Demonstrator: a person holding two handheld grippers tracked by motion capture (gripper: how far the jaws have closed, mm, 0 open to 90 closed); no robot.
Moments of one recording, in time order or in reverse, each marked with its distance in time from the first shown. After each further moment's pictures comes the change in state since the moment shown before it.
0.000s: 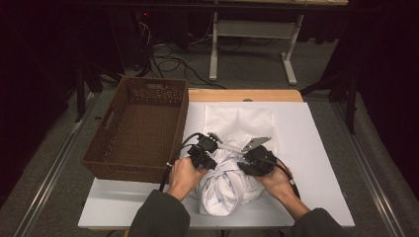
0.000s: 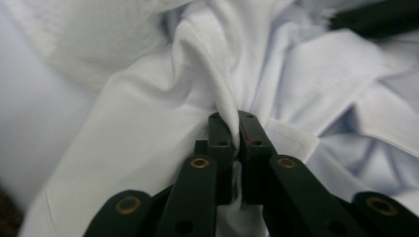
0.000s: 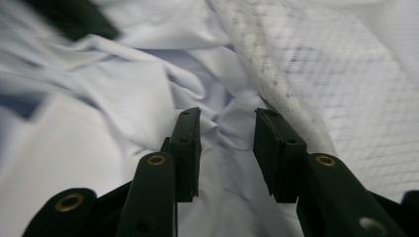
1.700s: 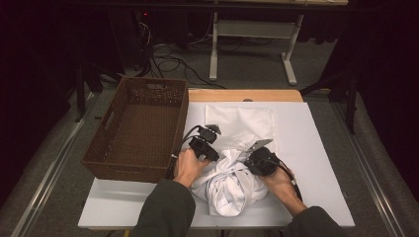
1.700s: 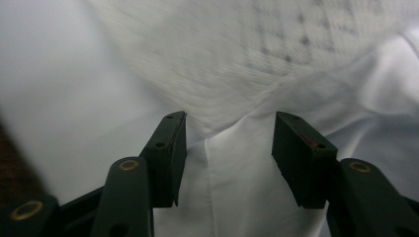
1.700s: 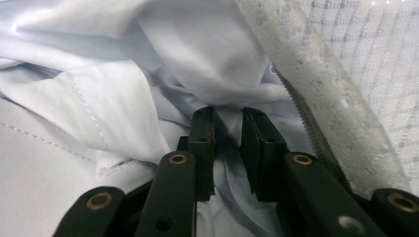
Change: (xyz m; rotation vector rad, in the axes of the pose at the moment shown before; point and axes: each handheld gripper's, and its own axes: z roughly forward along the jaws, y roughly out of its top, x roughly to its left) left arm 0.030 0.021 0.033 0.083 0.151 -0.100; right arm -0.020 -0.022 0.029 0.063 -0.039 0.038
